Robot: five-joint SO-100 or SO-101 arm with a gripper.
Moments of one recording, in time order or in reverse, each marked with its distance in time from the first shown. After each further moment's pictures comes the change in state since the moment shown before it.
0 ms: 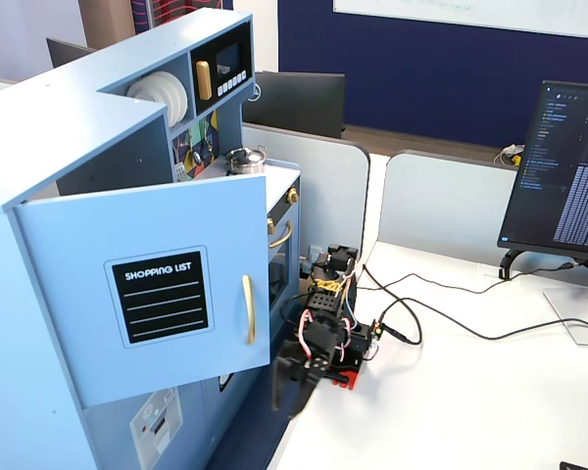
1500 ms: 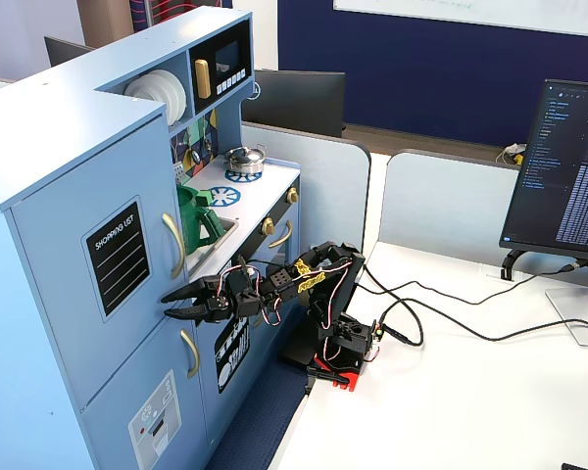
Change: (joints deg) arm 47.0 8.8 15.7 -18.0 2.5
